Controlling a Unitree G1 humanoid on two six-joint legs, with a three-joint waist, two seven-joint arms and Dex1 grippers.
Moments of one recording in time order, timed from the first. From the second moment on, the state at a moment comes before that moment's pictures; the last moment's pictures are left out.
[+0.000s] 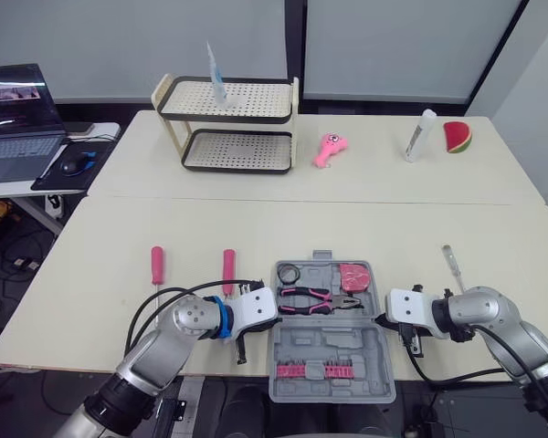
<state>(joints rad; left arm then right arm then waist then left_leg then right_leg) -0.17 0.61 -0.42 -0.20 0.10 0.41 -0.93 -0.13 -0.83 0.28 -0.12 -0.11 0.19 1.11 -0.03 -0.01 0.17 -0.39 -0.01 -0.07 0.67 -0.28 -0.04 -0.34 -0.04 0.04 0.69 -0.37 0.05</state>
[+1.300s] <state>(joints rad) -0.40 0.44 -0.41 0.13 0.16 0.29 -0.88 -0.29 -0.74 0.27 0.05 -0.20 0.23 1.04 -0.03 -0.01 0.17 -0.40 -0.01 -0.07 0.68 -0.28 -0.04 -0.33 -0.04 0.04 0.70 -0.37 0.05</state>
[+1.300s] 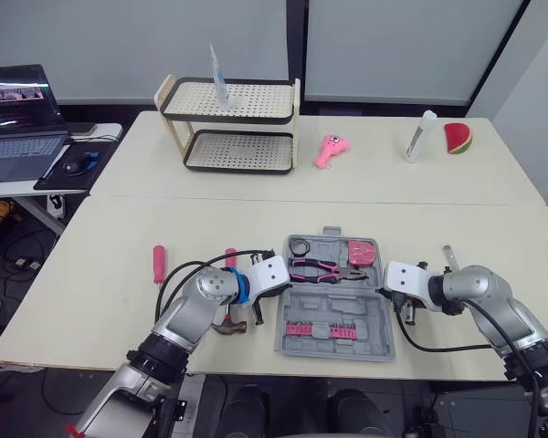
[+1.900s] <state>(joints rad) -0.39 0.45 -0.40 0.11 0.16 0.29 -0.89 -0.30 -0.75 0.27 0.05 -0.21 0.22 1.04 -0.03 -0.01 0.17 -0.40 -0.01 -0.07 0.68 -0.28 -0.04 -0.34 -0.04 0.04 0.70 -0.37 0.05</state>
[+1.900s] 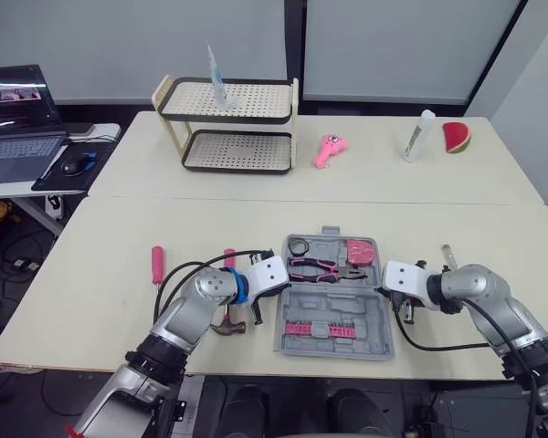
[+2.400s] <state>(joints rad) -0.36 0.49 -0.38 0.04 0.12 0.33 -0.91 -0.30 -0.79 0.22 0.09 -0.20 0.21 1.01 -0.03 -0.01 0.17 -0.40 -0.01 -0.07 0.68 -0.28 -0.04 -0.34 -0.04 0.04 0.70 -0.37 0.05</state>
